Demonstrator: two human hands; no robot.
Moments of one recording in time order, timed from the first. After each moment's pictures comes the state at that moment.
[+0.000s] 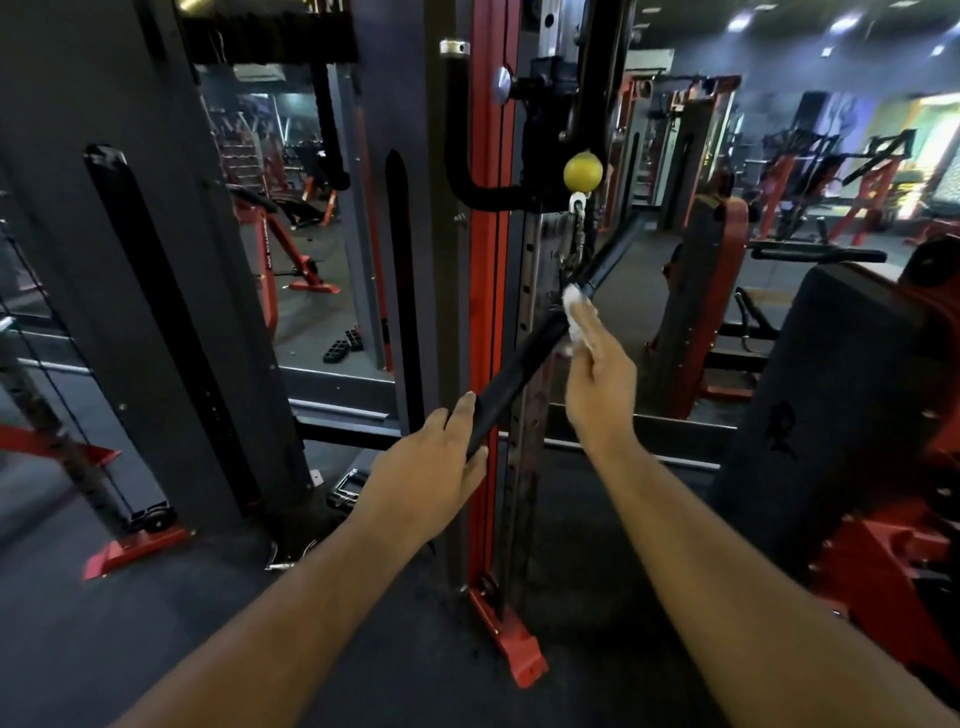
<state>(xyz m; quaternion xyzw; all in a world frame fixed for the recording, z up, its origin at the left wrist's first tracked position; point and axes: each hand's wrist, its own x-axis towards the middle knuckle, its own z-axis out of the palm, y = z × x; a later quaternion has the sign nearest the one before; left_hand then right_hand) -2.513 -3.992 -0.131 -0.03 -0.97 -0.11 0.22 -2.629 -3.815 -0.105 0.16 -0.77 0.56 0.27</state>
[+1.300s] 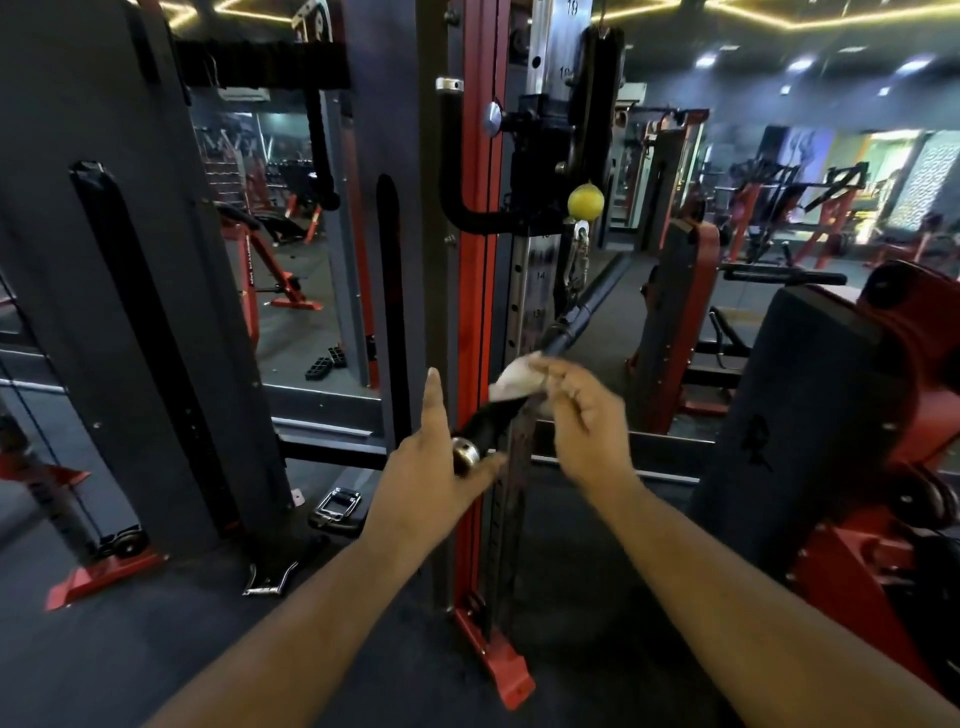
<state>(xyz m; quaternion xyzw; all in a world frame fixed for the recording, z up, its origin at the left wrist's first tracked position) -2.500 -3.985 -0.120 -0.01 -0.91 -0.34 0.22 -2.577 -3.807 -0.104 0.25 -0.76 0.55 0.23</state>
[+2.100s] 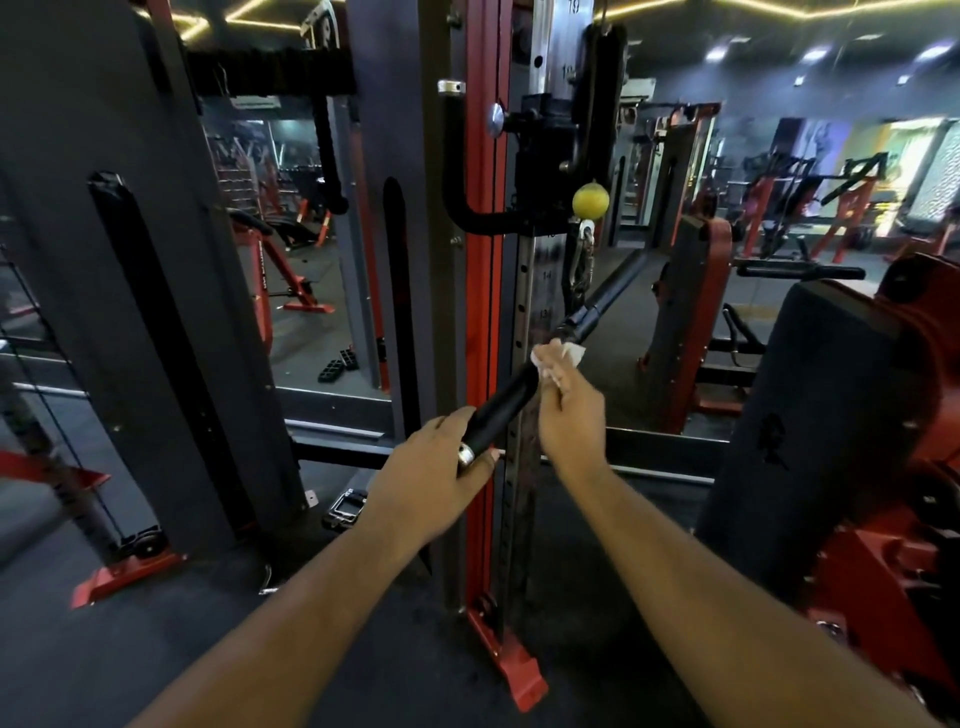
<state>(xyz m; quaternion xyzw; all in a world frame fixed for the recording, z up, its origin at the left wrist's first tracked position) -2.508 -3.994 -0.117 -0.04 -0.94 -0.26 0.21 -2.615 -3.832 -0.119 0.15 -0.79 0.56 0.22</state>
